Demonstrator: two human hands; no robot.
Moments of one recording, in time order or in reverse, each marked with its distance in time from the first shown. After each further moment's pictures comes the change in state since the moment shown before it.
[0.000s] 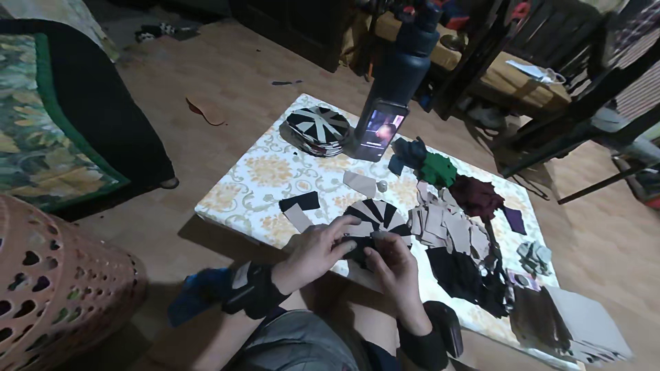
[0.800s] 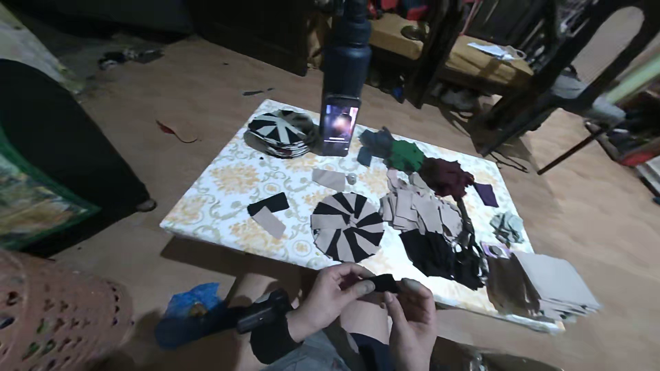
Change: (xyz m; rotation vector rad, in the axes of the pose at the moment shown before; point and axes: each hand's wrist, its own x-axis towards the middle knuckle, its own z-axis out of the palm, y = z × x) left_hand -0.039 0.047 0.088 -0.744 -0.055 -0.025; right_hand -0.110 -0.018 -0.022 0.358 0.543 0.103
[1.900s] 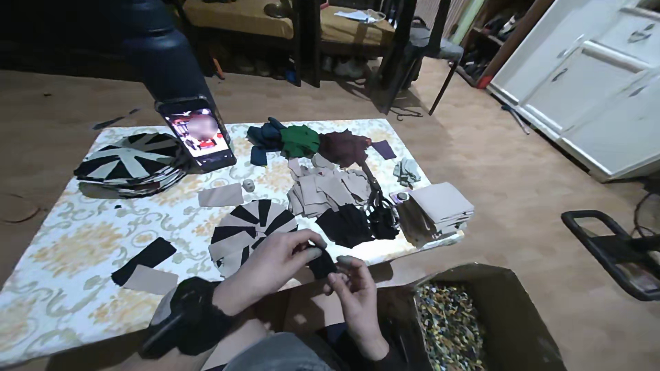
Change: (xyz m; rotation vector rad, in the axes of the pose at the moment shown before) left_hand 0.104 0.034 0.016 0.751 -0.563 0.085; right_hand 0.001 0.008 -0.029 0.051 0.123 0.078
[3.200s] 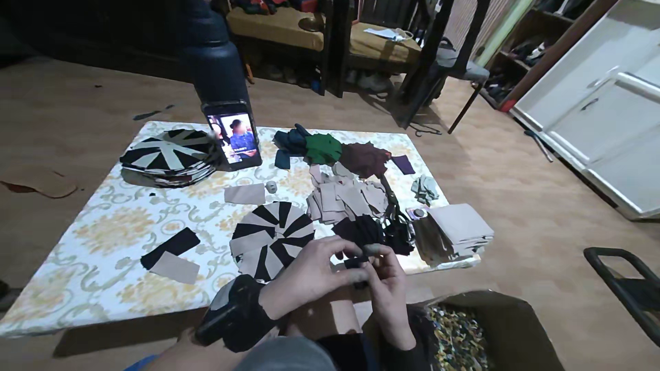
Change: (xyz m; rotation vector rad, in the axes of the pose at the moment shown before) left_hand 0.009 0.020 0.028 -0.188 0.111 0.020; right_hand 0.049 -0.023 -0.018 -0.139 -0.099 -0.118
